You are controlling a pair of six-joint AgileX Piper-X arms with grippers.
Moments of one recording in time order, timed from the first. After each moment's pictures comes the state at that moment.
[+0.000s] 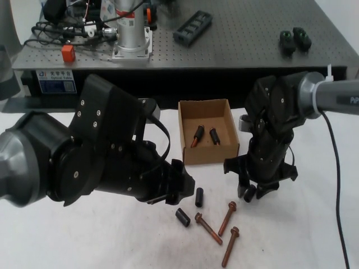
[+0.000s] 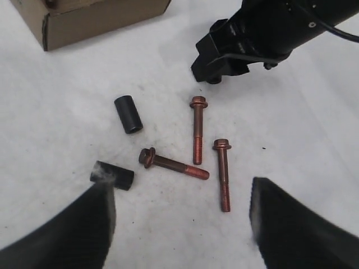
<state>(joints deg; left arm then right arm) -34.2 80.3 -48.2 17.9 19.6 -16.2 8.7 111.5 -71.6 47.7 -1.0 16.7</state>
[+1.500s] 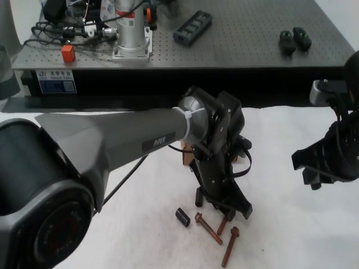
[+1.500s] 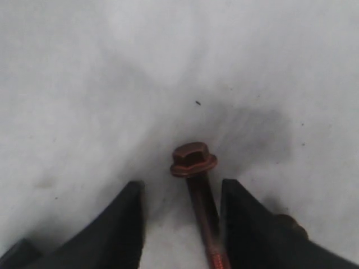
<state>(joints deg) -44.4 127.3 -99.0 50.1 13.4 4.0 -1.3 72.9 -52.8 52.2 -1.8 0.0</state>
